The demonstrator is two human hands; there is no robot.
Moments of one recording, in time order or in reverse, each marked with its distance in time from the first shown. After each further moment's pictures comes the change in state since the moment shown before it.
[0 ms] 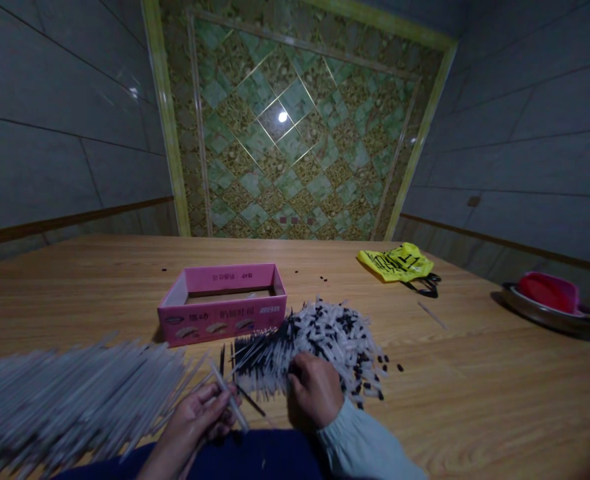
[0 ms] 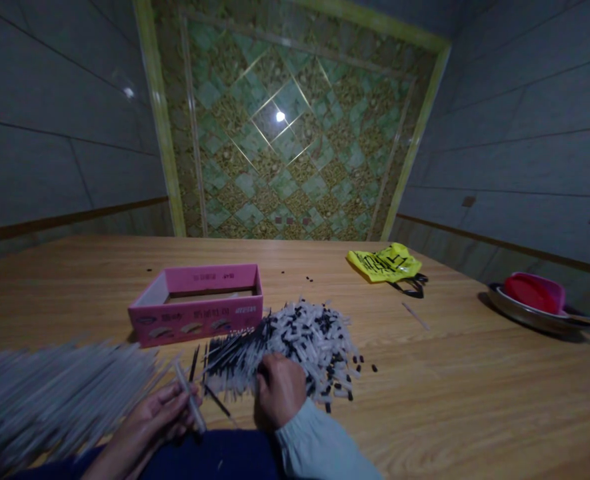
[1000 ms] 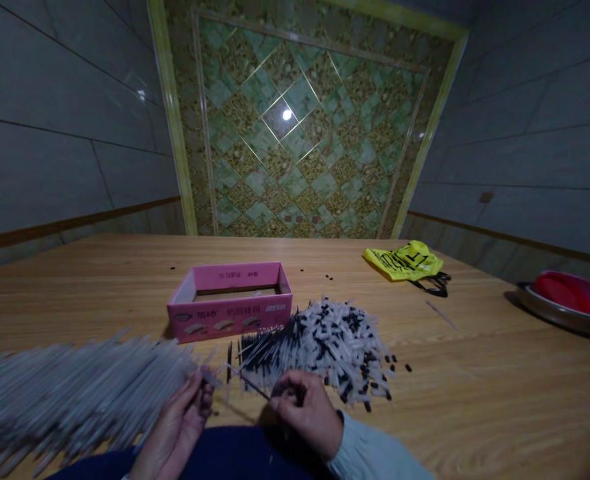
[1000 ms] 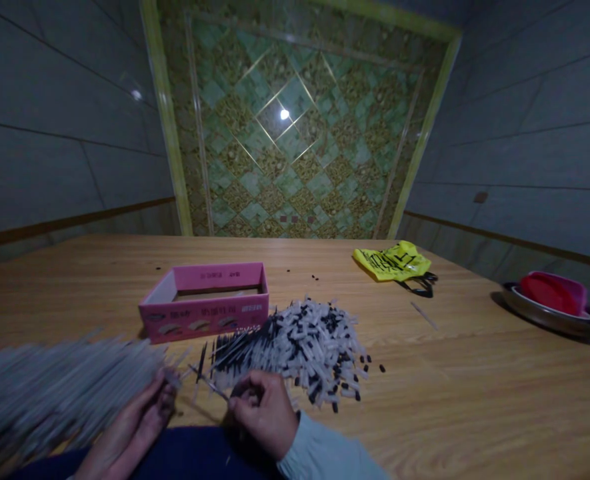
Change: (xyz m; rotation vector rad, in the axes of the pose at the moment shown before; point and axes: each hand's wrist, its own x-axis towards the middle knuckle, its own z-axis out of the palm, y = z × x) left_hand 0.000 0.015 -0.007 -0.541 0.390 0.079; right_hand -0.019 -0.032 0.016 1.086 -0.163 0.070
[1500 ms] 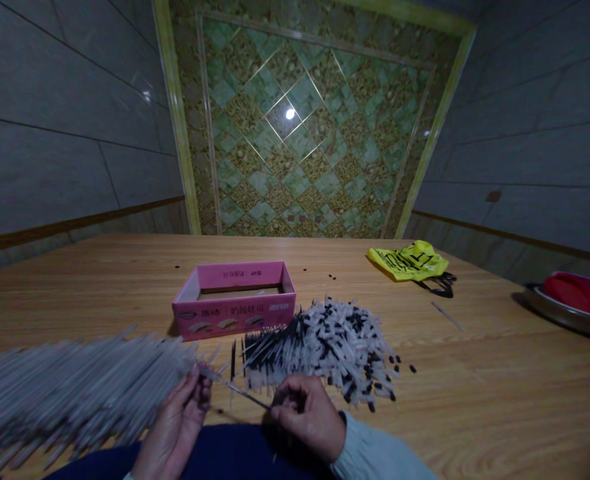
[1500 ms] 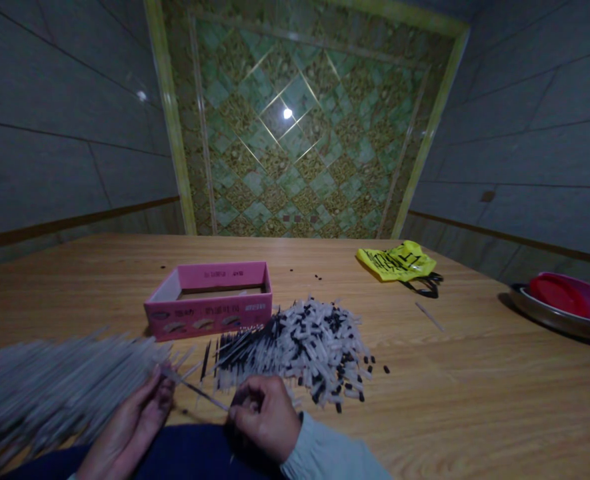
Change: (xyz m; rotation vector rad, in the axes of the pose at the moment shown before) left_hand 0.005 0.004 -0.004 -0.087 0.034 0.073; right_hand -0.002 0.006 -0.001 -0.034 -0.047 0.034
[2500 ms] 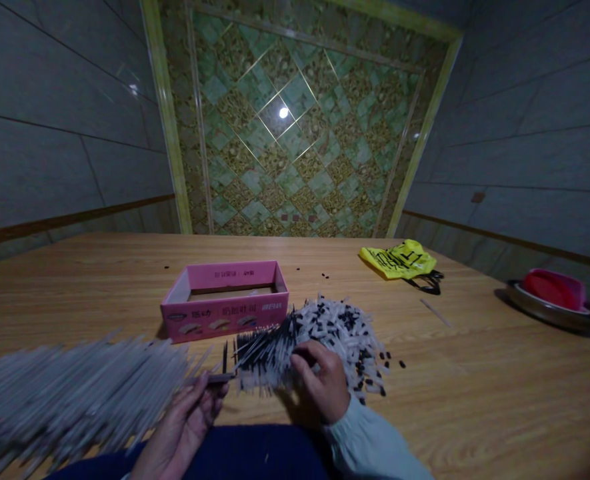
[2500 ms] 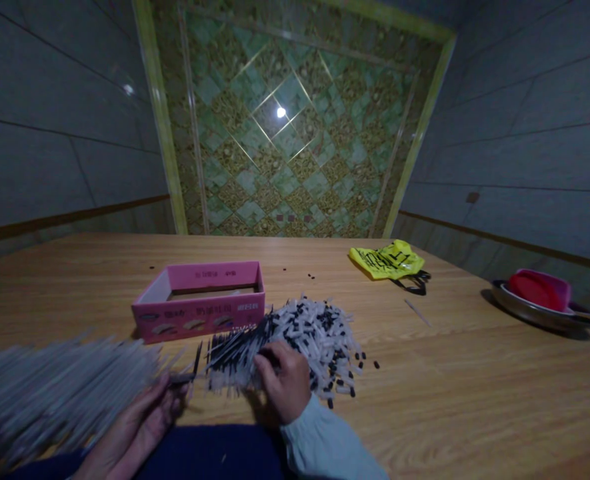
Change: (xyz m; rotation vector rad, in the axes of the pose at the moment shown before) left_hand -0.014 -0.010 0.006 0.178 -0.129 -0.128; right_hand 0.009 -0.015 -0.041 -0.511 0.340 -0.303
